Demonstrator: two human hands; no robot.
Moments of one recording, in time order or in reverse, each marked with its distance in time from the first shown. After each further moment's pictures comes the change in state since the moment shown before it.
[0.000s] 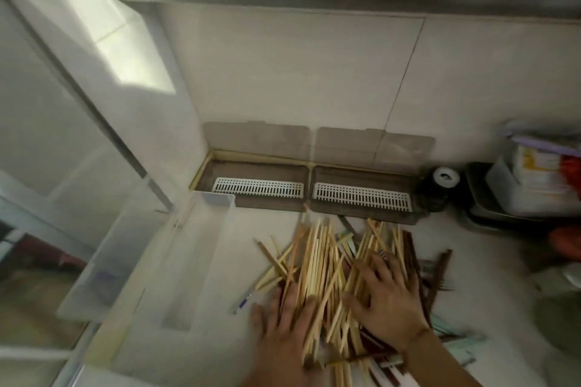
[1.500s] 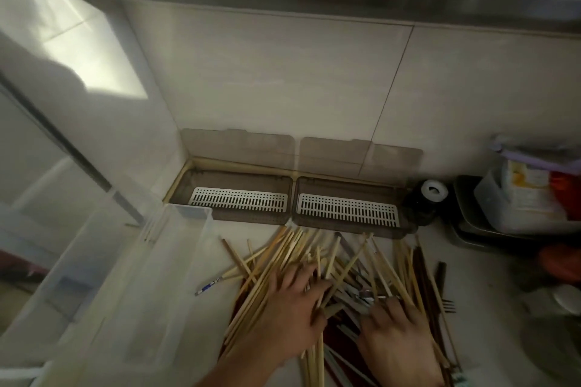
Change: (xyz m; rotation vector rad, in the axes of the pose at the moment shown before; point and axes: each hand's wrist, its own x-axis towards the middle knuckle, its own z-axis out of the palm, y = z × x) left_hand 0.086 0.025 -0.043 0.017 0.150 0.283; right_hand -0.028 0.001 -0.036 -0.309 0.362 -0.257
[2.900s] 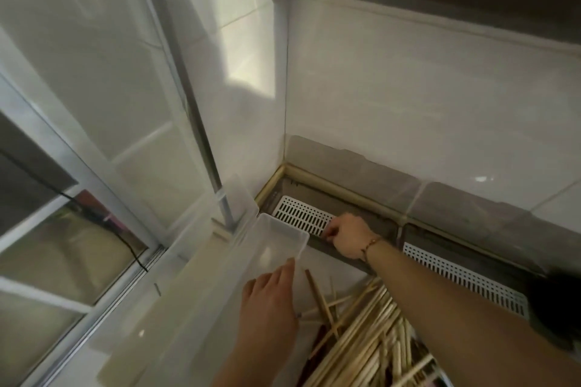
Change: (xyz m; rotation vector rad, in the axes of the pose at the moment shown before) left_hand -0.036 -0.138 -0.059 -0.147 0.214 -0.634; right_hand 0.320 -0.137 0.057 0.540 -0.642 -0.085
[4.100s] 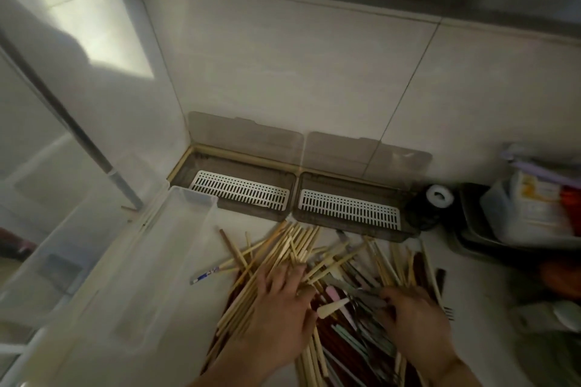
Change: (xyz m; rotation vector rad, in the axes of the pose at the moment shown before) left_hand -0.077 0.109 0.078 0.235 -0.109 0.584; right_hand -0.309 0.168 0.064 -0.180 0.410 0.315
